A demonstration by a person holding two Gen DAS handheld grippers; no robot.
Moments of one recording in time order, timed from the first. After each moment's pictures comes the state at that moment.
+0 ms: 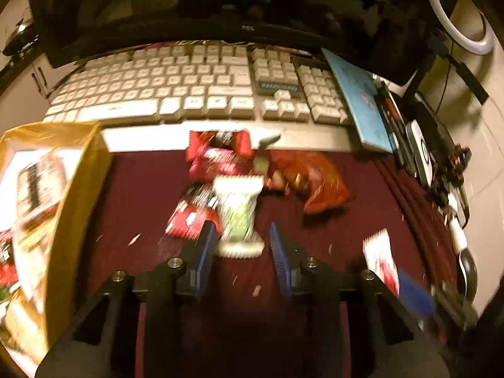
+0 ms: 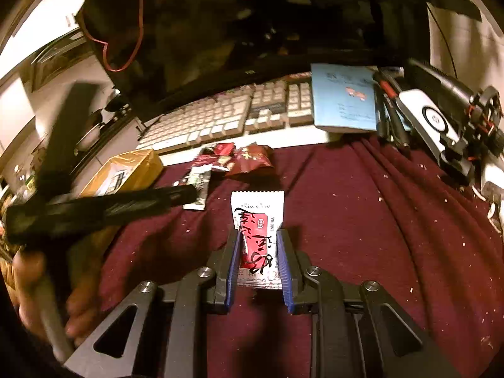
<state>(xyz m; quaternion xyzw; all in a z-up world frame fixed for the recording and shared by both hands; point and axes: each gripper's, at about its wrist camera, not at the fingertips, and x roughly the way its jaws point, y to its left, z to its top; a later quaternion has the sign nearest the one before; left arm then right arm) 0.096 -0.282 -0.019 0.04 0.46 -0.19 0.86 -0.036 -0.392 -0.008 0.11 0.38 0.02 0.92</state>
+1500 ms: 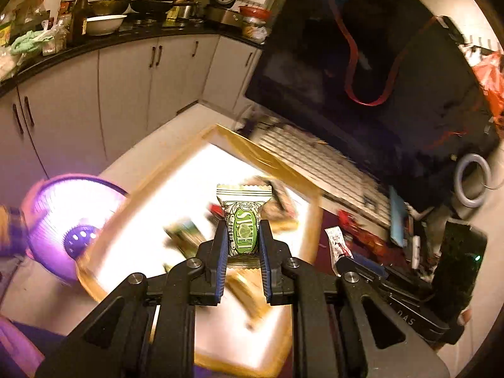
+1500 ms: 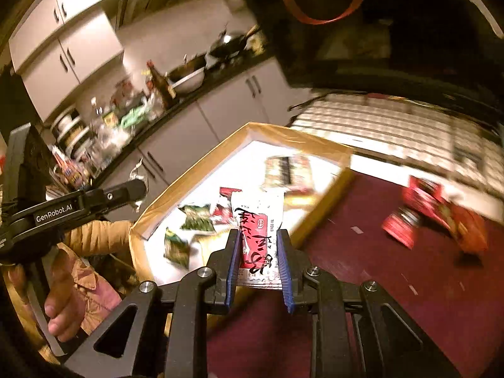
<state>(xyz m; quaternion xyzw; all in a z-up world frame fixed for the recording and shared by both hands) 0.042 0.017 0.081 -0.16 0.39 -0.06 0.90 0.064 -0.178 0.031 0.04 0.44 0.25 0.86</state>
